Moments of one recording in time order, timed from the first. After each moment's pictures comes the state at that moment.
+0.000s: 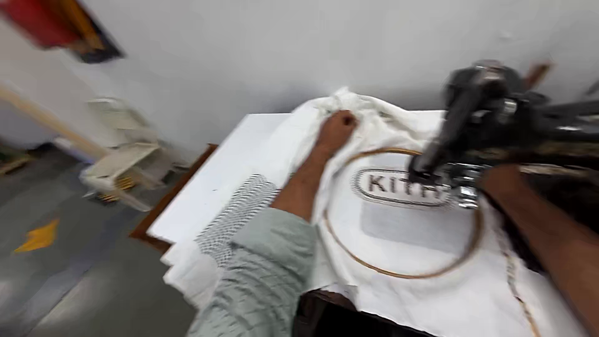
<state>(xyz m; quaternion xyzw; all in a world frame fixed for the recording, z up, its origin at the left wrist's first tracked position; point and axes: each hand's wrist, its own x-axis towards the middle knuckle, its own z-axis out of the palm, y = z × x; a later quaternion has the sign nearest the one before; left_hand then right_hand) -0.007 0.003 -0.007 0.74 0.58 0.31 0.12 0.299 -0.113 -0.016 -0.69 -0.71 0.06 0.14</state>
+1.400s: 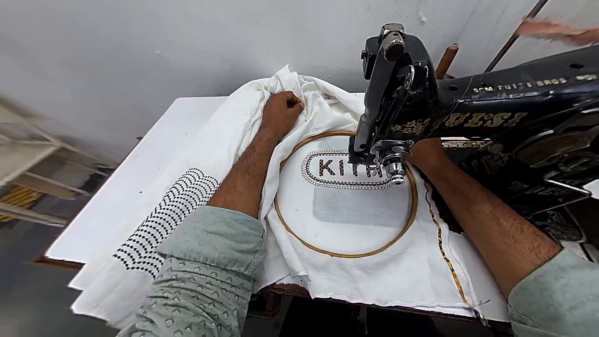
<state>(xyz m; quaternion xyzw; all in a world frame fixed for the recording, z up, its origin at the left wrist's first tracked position) -0.005 0.008 -0.007 0.71 0.61 0.32 0.14 0.287 -0.119 0.018 -0.66 -0.72 0.08 0.21</state>
